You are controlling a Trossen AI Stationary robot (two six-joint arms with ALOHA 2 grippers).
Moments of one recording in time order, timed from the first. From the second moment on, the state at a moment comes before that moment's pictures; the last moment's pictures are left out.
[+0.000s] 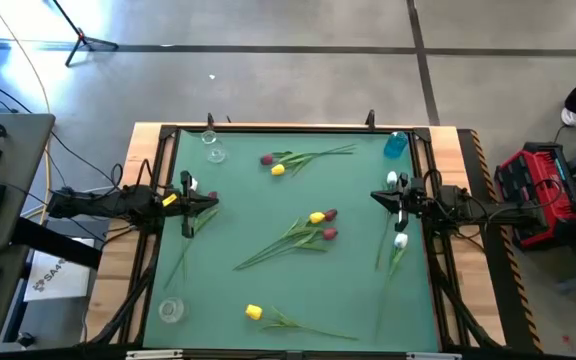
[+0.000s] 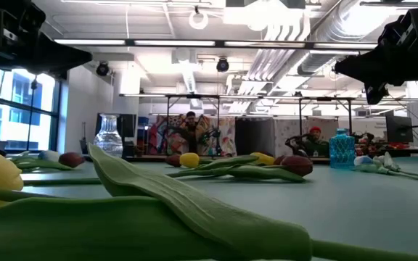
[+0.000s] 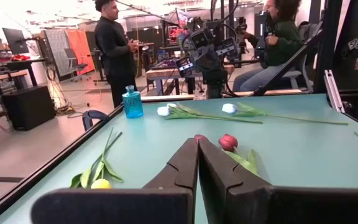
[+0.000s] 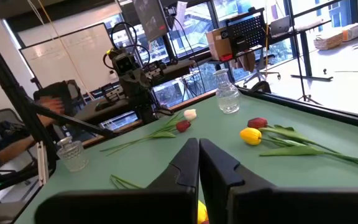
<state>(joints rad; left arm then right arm) -0.12 0.01 0.05 -0.03 -0.27 0.11 -0.01 0.02 0.01 0.05 0.22 0.31</state>
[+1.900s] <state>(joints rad) -0.12 0.01 0.05 0.12 -0.27 0.01 -0.01 0.02 0.04 0.14 0.44 0.22</state>
